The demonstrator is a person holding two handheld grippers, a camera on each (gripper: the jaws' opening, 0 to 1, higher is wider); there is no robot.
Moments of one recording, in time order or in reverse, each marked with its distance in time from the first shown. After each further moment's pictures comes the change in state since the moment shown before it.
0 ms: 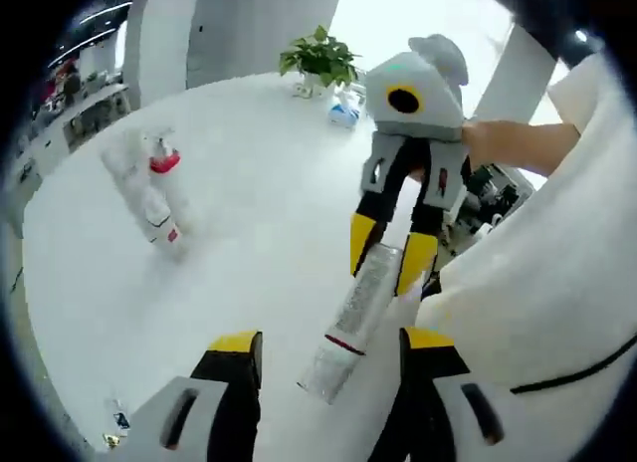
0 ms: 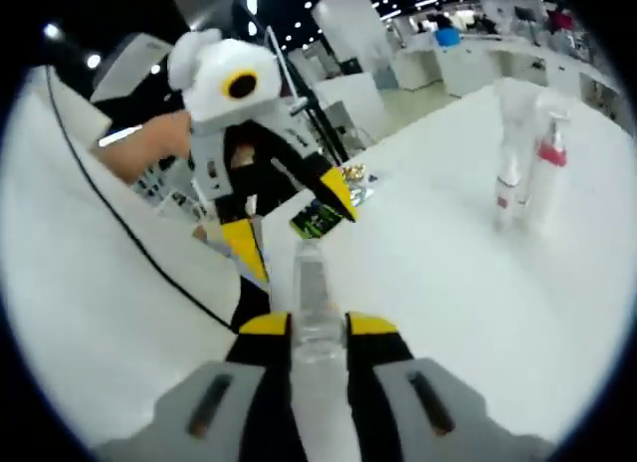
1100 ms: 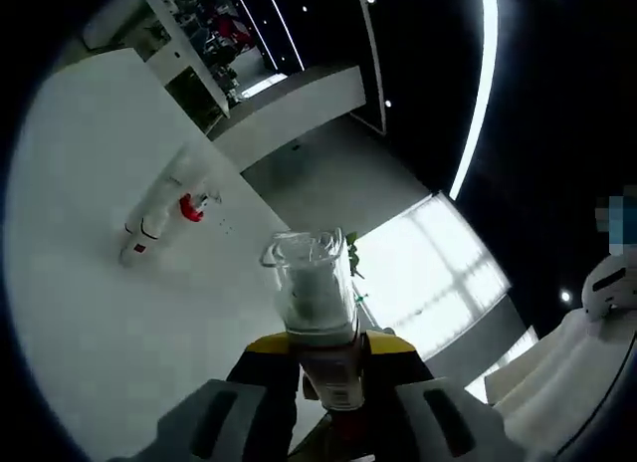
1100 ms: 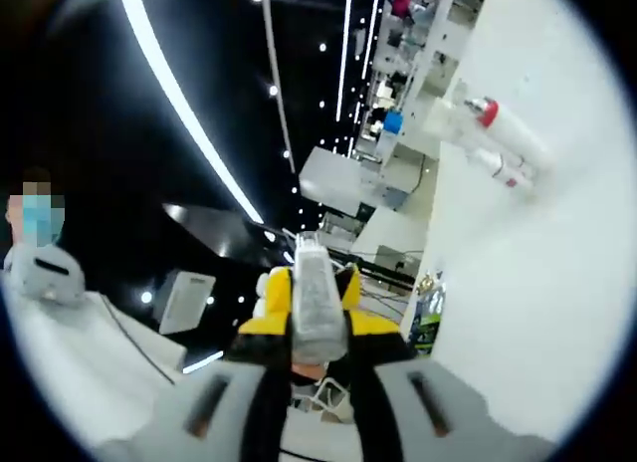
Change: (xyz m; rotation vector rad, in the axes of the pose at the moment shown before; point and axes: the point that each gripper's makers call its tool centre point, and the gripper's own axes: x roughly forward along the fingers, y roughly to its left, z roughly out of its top) left arm -0.033 -0.059 0.085 -0.615 -0.690 -0.380; right arm -0.036 0.043 0.067 0.605 -0.703 0.335
